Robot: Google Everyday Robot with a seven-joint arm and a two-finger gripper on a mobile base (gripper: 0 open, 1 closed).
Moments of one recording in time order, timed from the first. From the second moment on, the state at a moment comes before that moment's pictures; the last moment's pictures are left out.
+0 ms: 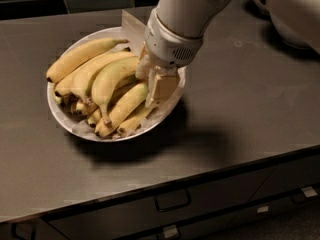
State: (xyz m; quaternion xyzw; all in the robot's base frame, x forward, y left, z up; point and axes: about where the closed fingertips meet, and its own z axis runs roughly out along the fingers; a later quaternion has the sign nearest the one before) arm 0.481 0.010 0.939 -0.79 0.58 0.06 0.19
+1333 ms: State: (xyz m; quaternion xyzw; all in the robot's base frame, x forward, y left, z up) arm 0.488 0.016 0.924 -0.80 0.57 0.03 0.20
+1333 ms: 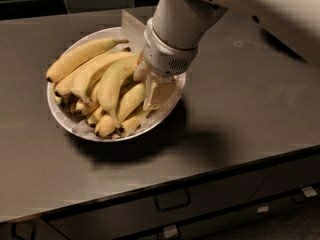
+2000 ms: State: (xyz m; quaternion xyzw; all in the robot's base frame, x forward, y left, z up) arm 0.486 0.018 0.919 -0.80 0.56 0.04 0.20
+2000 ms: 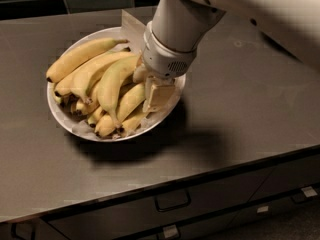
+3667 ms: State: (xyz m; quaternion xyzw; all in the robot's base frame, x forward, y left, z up) arm 0.486 0.018 0.917 -0.80 0.56 0.04 0.20
